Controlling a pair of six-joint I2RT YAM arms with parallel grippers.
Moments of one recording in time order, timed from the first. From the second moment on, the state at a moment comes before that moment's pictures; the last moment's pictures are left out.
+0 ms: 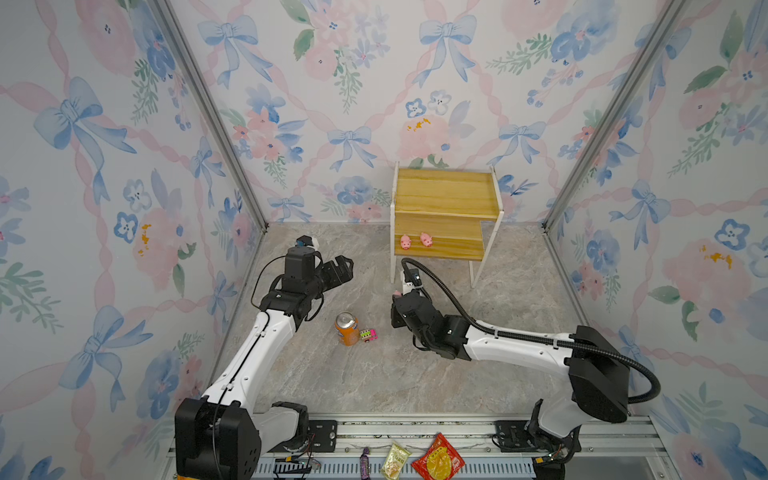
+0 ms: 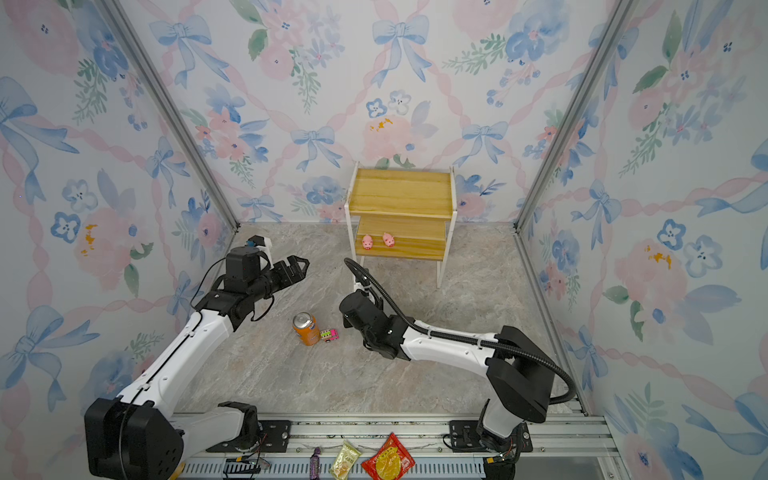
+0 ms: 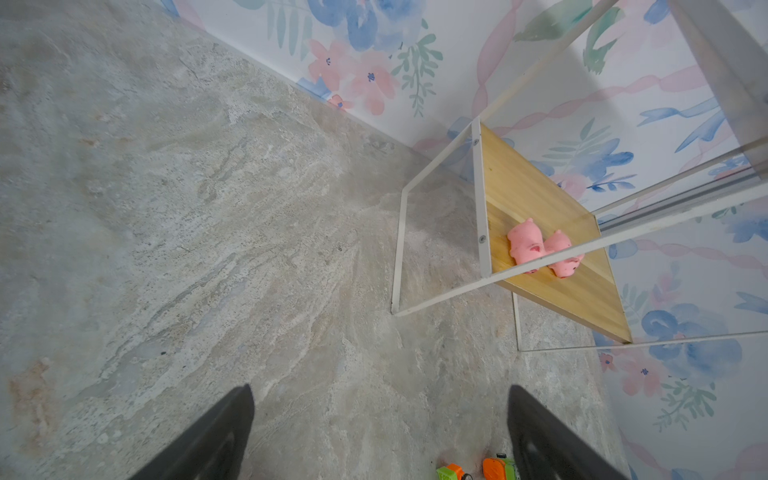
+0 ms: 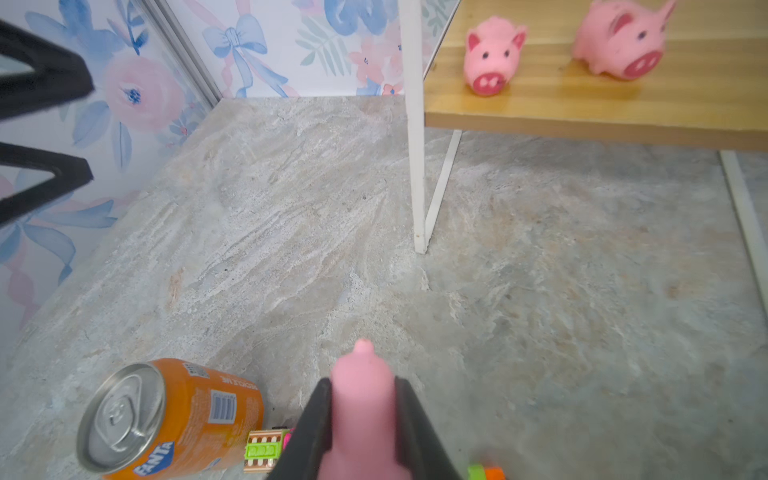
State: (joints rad) left arm -0.16 1.18 0.94 -0.31 0.16 -0.57; right arm 1.05 1.57 1.07 -0.05 0.57 0.54
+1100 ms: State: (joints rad) left arm -0.34 1.14 0.93 -0.28 0.09 -0.42; right arm 0.60 1.65 1.10 0.13 0.55 0.32
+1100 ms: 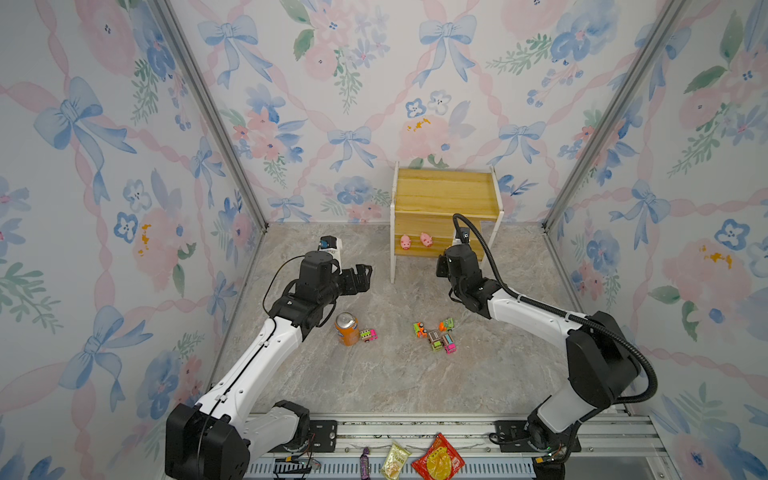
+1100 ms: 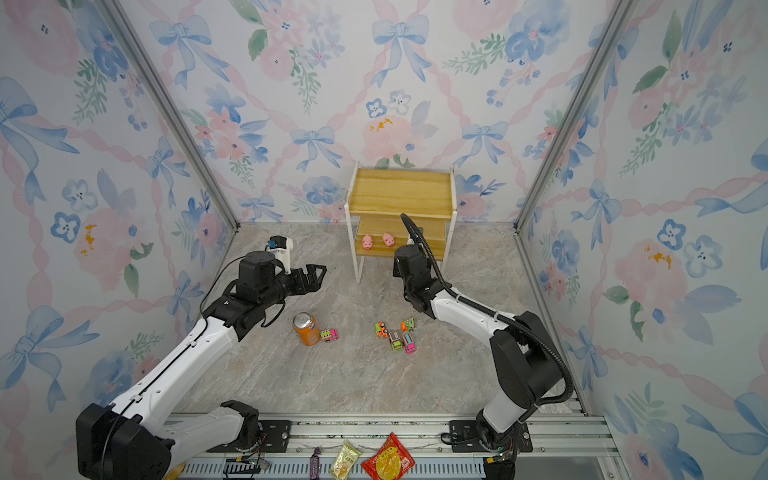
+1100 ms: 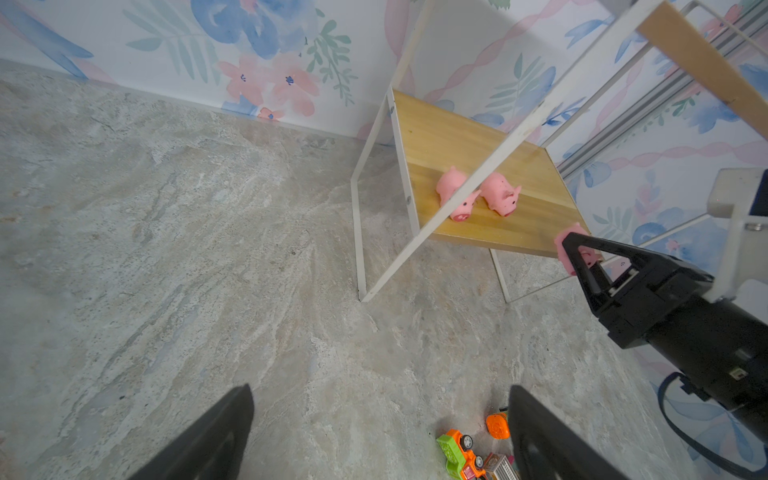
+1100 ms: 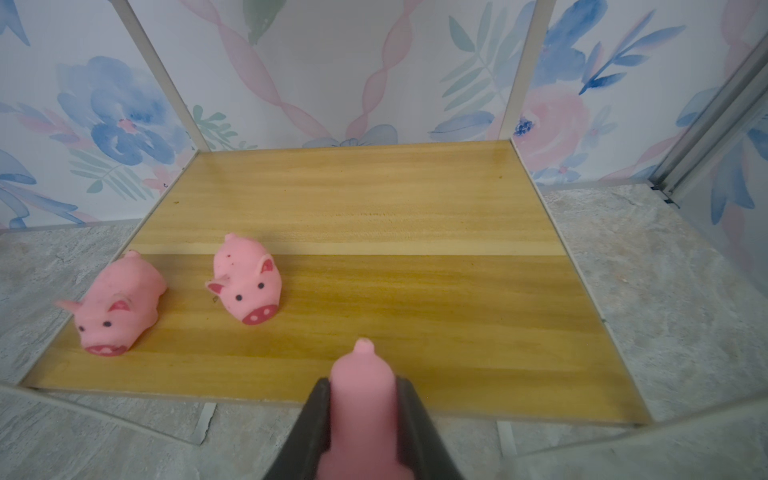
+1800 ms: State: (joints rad) left arm -0.34 1.14 0.93 -0.28 0.09 -0.42; right arm 0.58 1.78 1.11 0.37 0.65 0.28
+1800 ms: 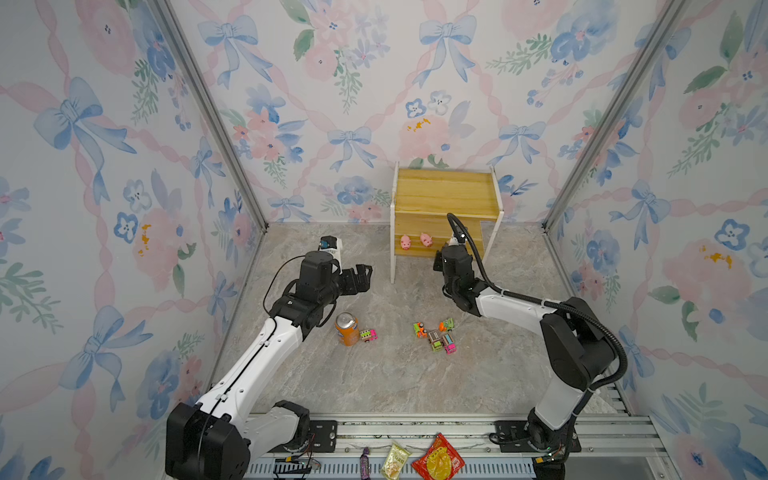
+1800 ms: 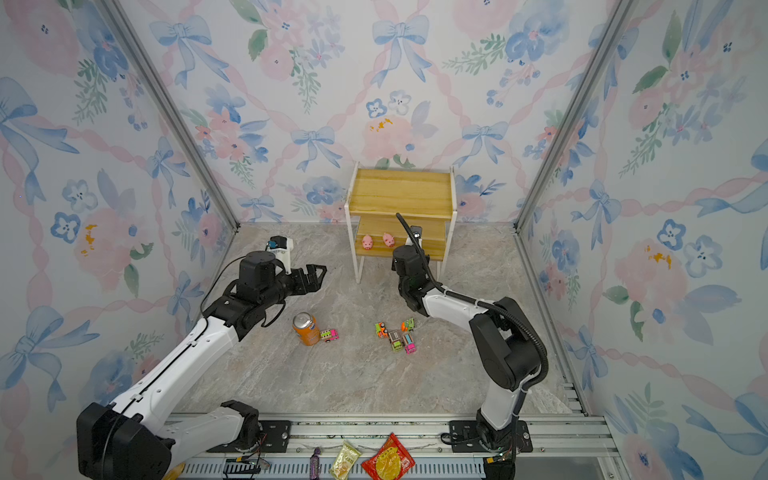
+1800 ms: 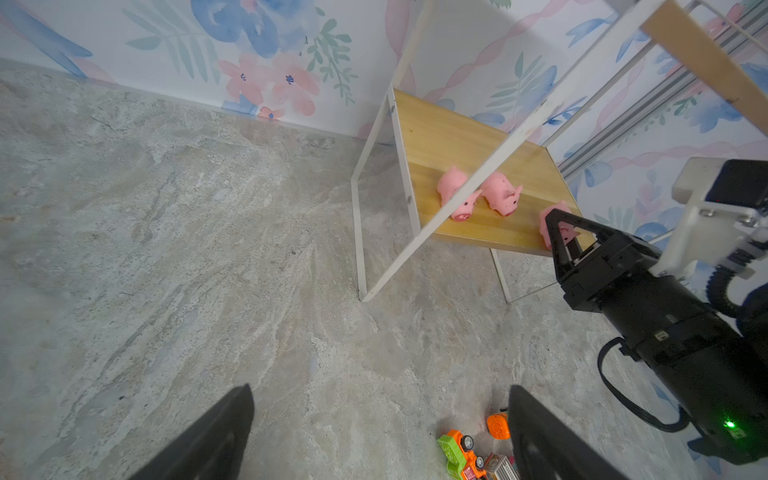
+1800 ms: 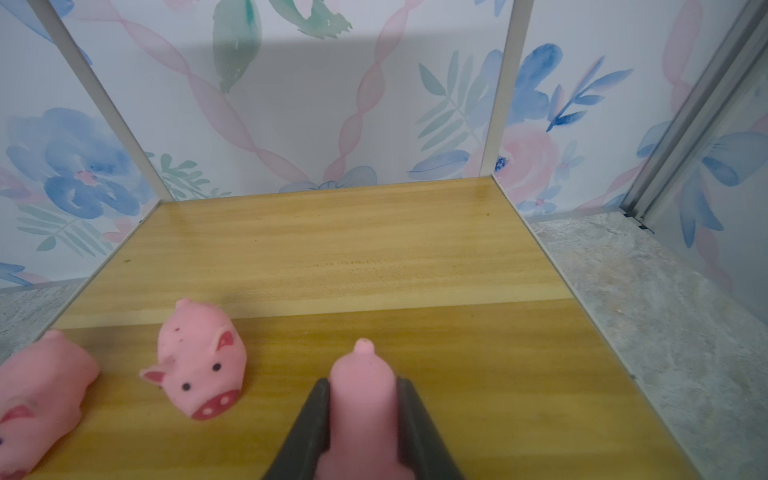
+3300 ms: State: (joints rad) left arm -0.30 1.14 0.93 -0.28 0.09 -0.42; right arm 0.71 1.39 0.94 0.12 0.44 0.35
